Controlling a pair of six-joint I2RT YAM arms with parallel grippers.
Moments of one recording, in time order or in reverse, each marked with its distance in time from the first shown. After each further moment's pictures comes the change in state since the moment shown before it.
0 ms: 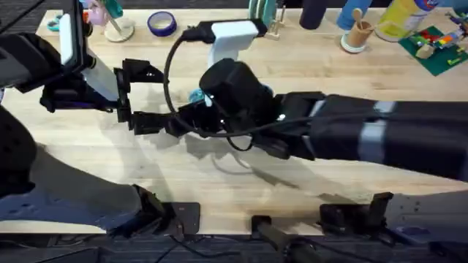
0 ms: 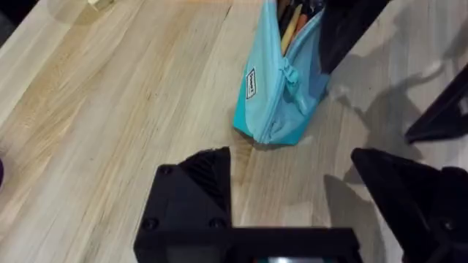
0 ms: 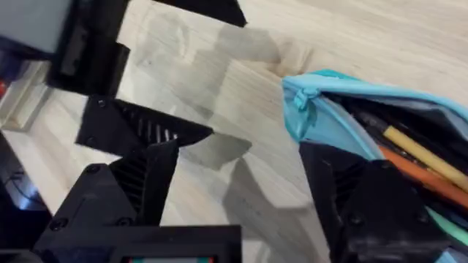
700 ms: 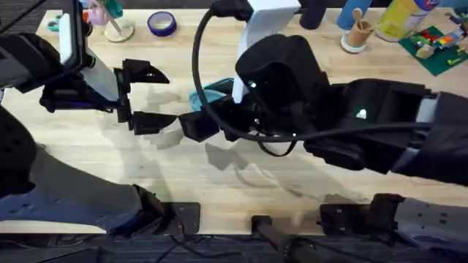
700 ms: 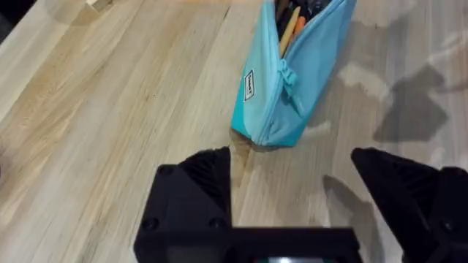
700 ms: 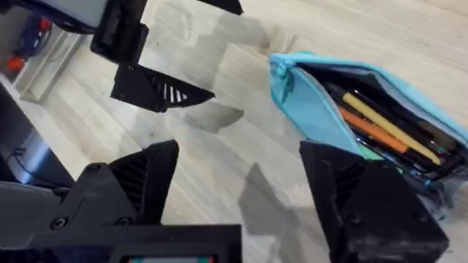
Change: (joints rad) left arm 0.000 0.000 0.000 -0.010 0.003 0.000; right arm -0.014 -0.286 -0.007 -0.308 -0.011 -0.049
